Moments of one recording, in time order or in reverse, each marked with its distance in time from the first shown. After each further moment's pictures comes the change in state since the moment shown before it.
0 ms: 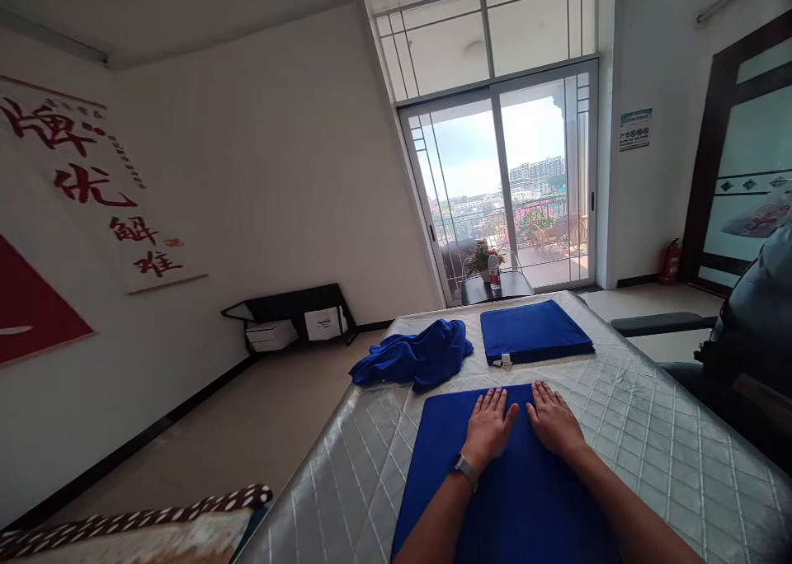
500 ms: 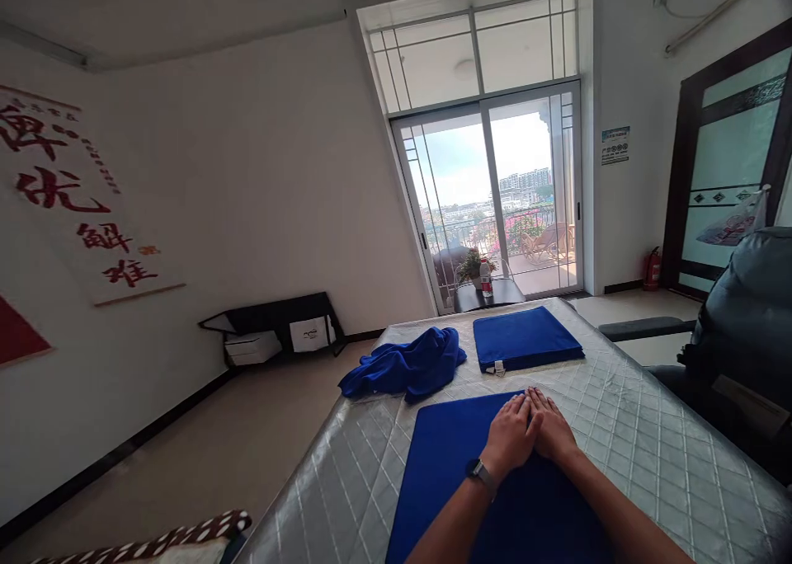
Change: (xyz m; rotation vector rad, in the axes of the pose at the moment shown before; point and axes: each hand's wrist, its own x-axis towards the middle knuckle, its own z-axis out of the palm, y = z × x) left_hand 0.014 0.054 -0.005 -0.160 0.061 0.192; right_hand -0.007 0.000 -0.006 -0.039 -0.025 -0.035
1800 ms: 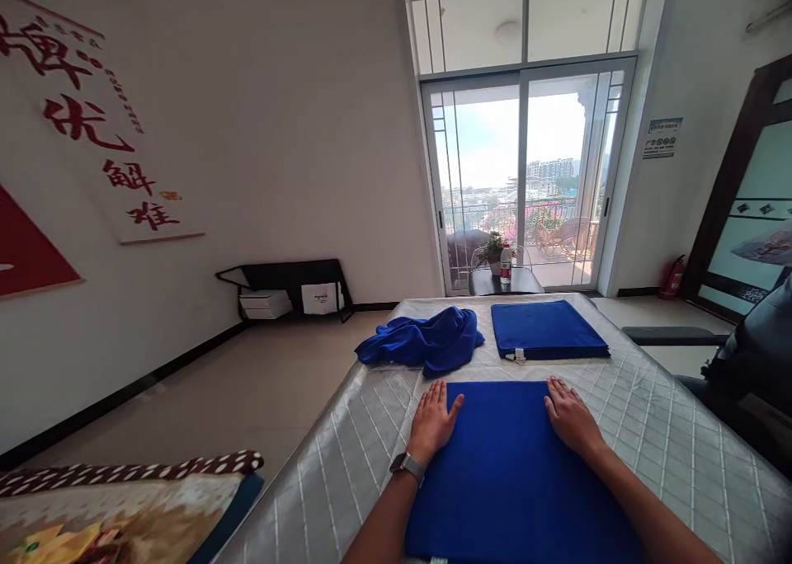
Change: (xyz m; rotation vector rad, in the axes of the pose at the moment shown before) left_hand -0.104 -0.167 -0.059 0.215 0.021 -0.530; right_hand 0.013 -0.002 0.005 -0.035 0.088 0.014
